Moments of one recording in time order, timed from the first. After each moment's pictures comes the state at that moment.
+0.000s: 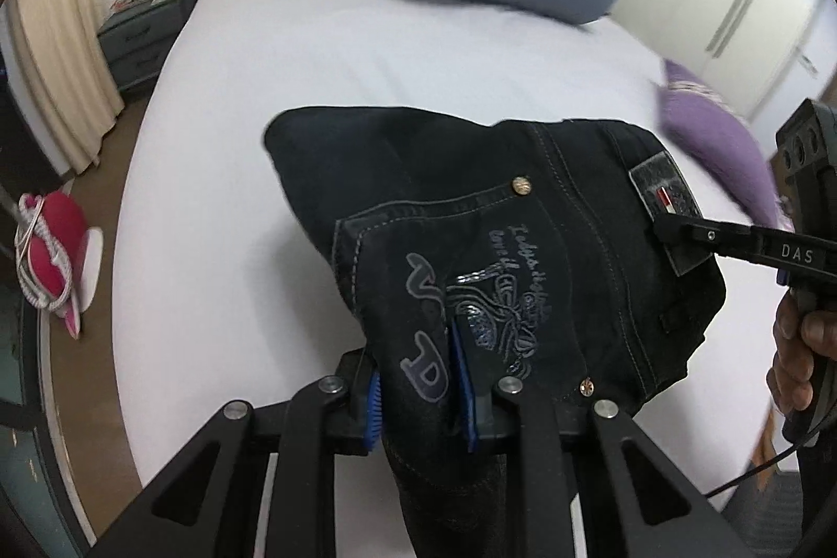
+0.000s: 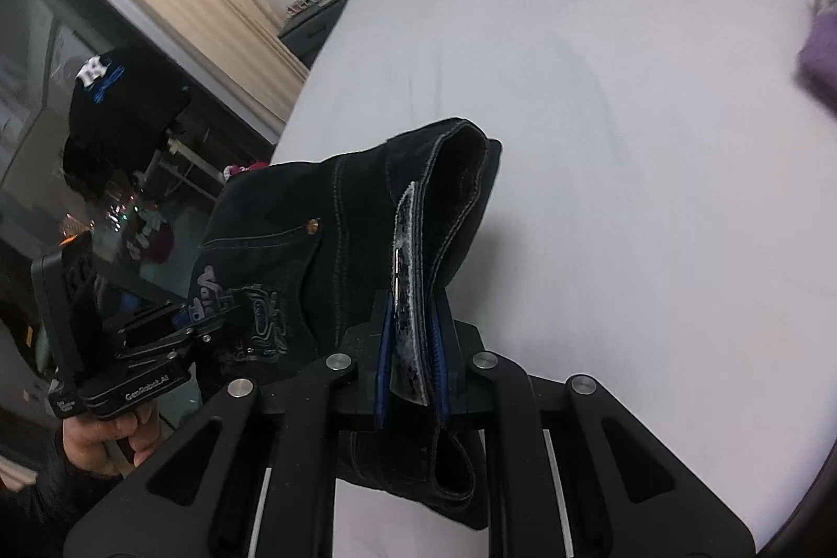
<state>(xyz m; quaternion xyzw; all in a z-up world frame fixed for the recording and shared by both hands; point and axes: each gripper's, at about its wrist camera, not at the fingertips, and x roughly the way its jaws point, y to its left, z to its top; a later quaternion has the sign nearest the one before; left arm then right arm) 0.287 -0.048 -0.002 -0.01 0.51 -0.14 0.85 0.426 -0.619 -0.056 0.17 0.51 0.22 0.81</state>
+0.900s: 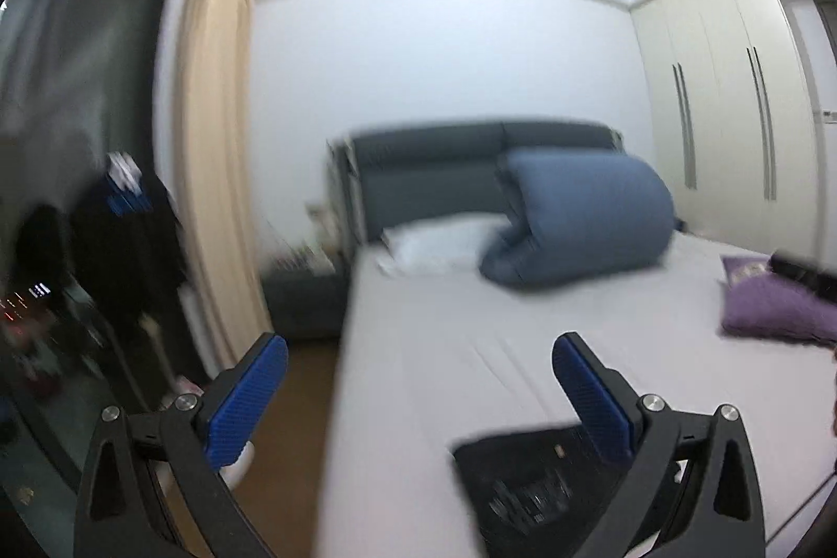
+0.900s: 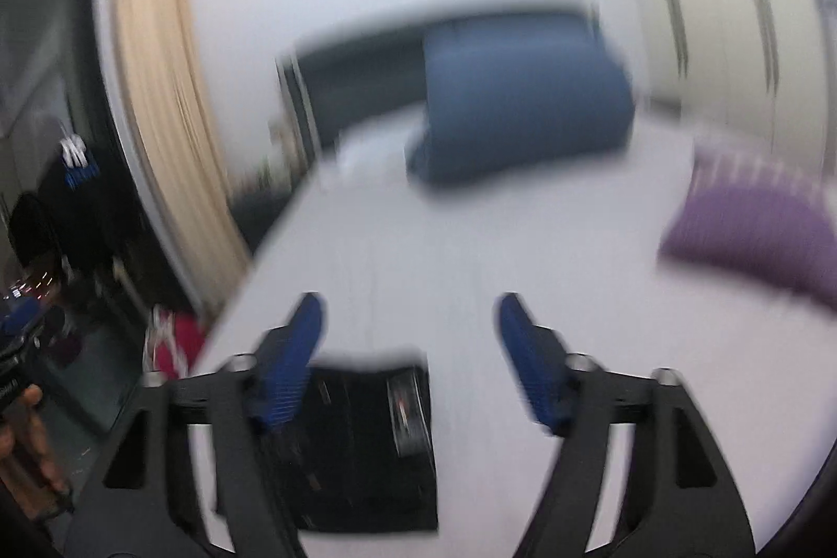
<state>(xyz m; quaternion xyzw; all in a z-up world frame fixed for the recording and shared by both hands) 0.124 -0.009 0.172 0.05 0.09 0.03 0.99 0.247 -0.629 0.103 0.09 0.13 0.06 0.99</state>
